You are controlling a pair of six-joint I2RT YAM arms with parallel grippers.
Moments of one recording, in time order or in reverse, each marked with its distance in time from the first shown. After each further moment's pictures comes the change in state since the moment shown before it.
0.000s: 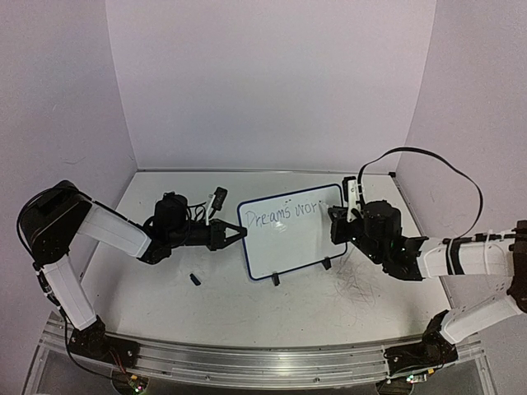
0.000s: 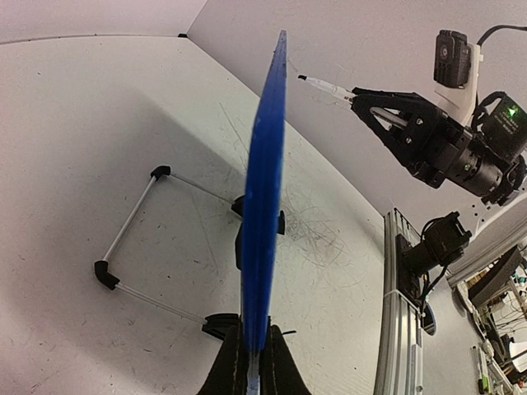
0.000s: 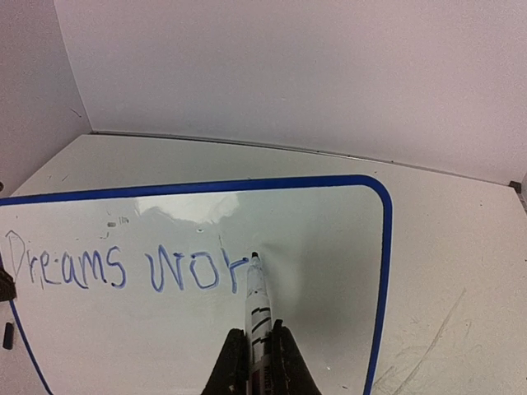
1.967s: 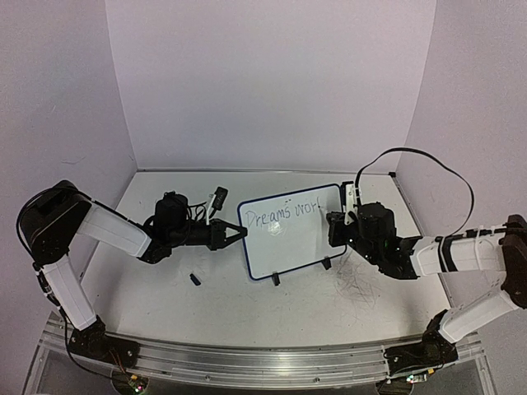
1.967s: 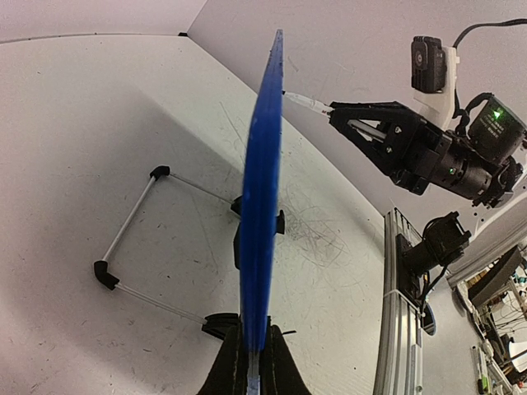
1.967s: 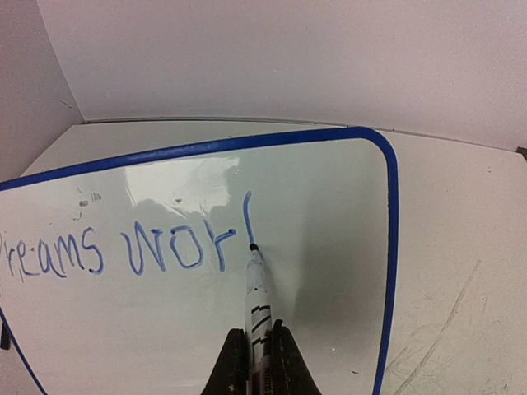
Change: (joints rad) left arm -0.001 -0.002 0.005 -0.014 0.000 0.002; right arm -0.023 0.066 0.004 -0.009 -0.019 0.080
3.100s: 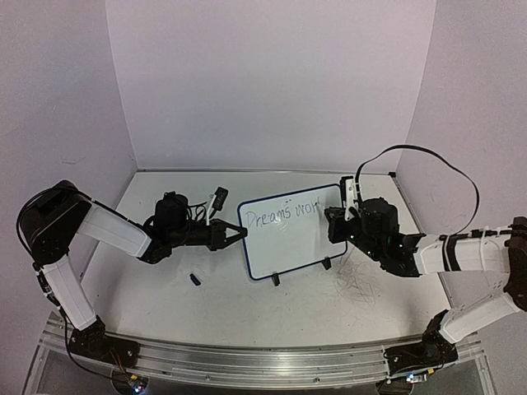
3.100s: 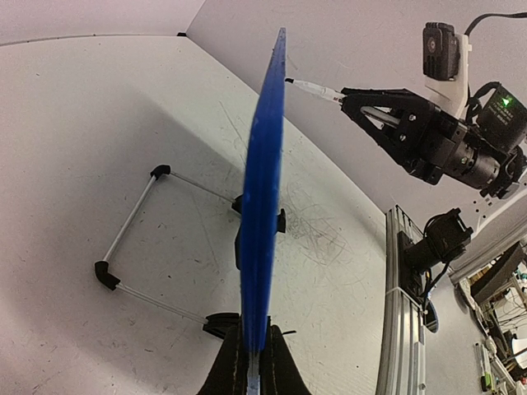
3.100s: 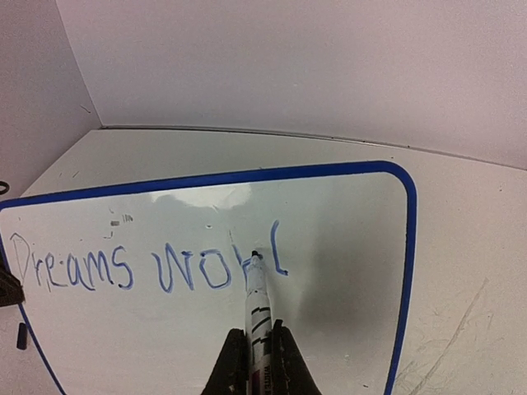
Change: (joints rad) left arm -0.001 0.000 0.000 -0.001 0.000 0.014; right arm 0.000 -0.031 0.023 -0.015 -0.045 -0.024
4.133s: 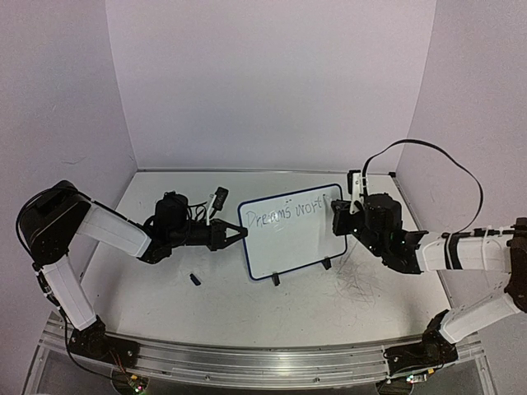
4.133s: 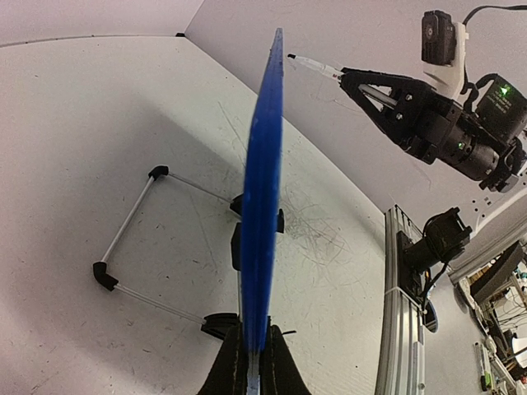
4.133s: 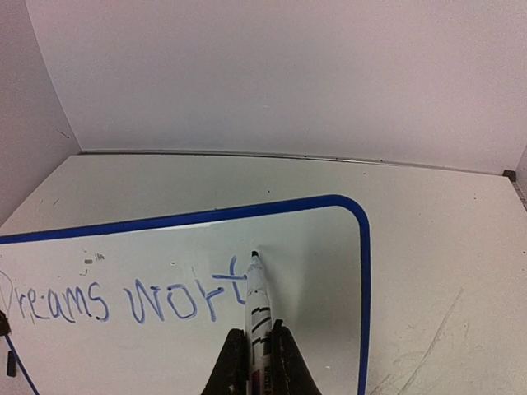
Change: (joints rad) left arm -0.003 -0.004 0.000 -0.002 0.000 0.000; right arm -0.026 -0.011 0.015 0.015 0.056 -0.004
